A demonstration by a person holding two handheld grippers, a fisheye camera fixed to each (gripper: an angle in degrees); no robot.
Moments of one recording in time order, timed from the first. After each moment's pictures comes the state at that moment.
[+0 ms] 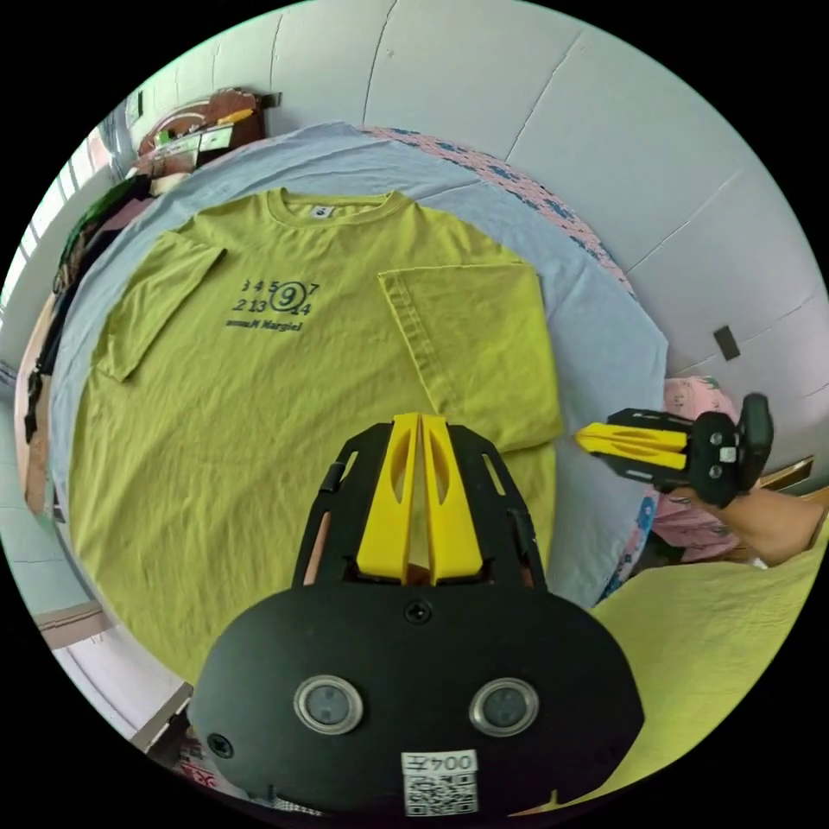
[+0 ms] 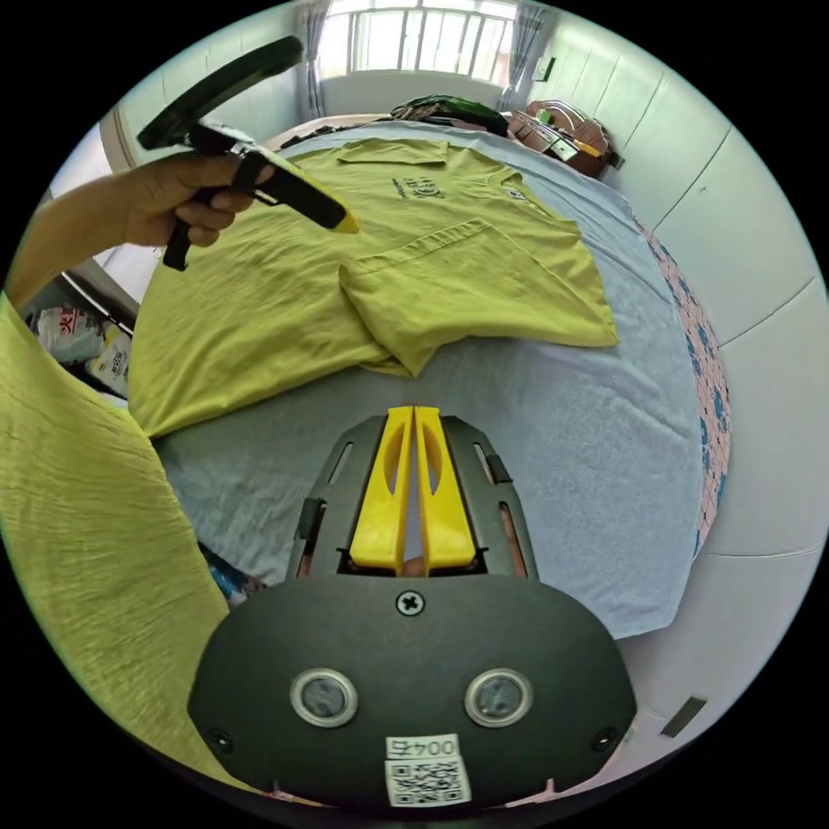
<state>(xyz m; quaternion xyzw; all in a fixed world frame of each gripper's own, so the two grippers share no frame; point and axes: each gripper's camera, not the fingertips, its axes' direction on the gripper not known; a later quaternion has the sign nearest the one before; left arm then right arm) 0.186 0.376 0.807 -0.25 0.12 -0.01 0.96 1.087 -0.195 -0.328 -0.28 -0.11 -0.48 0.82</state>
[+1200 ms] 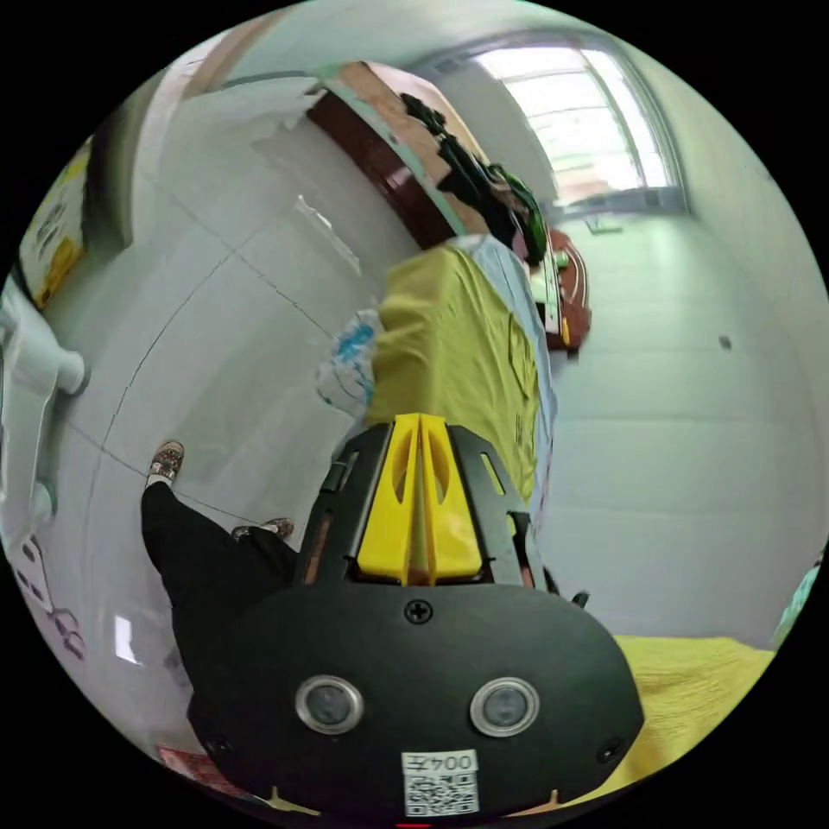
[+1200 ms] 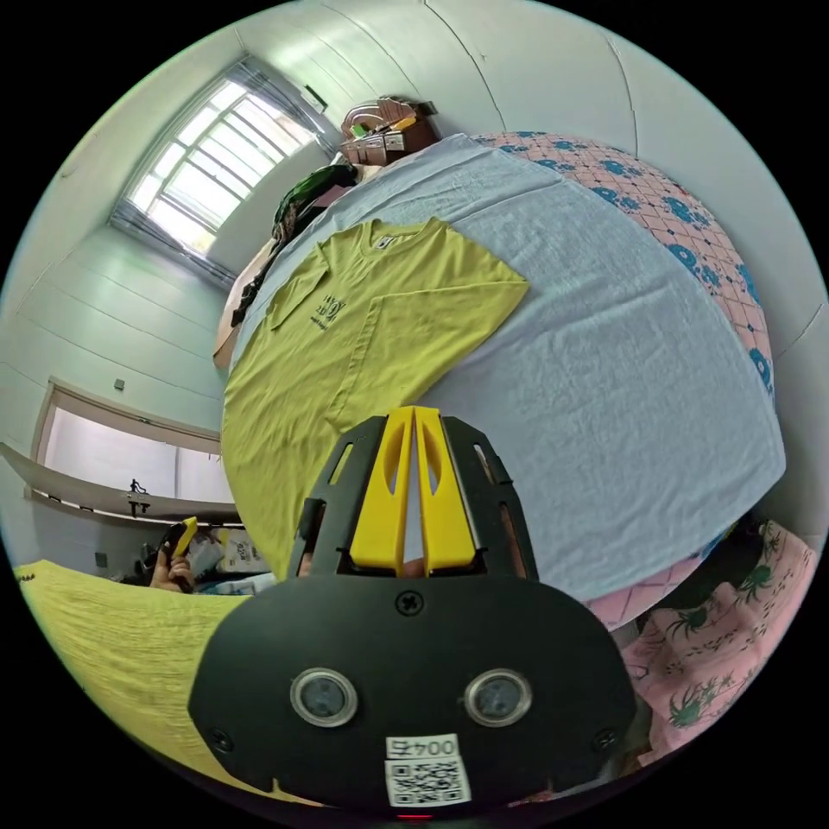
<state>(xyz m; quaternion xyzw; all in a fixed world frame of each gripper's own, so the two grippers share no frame) -0.322 0.908 0.076 0.00 0.08 -0.67 0.74 1.126 -0.259 -0.308 -0.32 -0.19 -0.13 0.92</state>
